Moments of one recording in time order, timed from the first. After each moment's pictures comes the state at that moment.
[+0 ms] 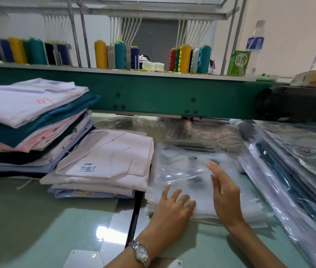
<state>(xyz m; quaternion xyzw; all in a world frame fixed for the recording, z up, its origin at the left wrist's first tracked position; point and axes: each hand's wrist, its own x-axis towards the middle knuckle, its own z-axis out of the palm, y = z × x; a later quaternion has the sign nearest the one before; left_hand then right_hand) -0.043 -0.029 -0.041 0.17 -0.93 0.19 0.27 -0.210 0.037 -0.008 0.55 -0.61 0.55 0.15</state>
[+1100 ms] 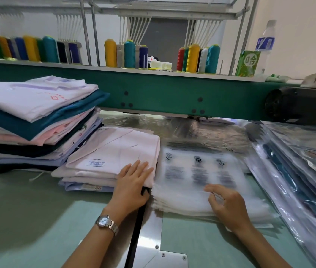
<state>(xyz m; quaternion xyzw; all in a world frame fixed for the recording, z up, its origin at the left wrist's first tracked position) 0.043 -0.111 -0.022 0.36 -0.90 0.08 0.21 -0.209 0.056 -0.021 0.57 -0.70 0.42 0.07</state>
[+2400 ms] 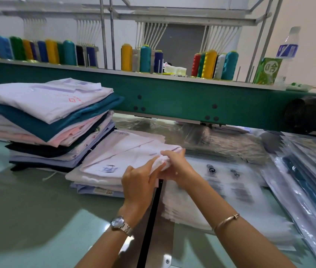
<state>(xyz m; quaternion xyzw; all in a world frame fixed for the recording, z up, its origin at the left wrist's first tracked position) 0.031 -0.088 0.029 0.38 -0.75 0.08 0.54 -0.089 -0.087 0.082 0.31 -0.55 0.58 -0.52</state>
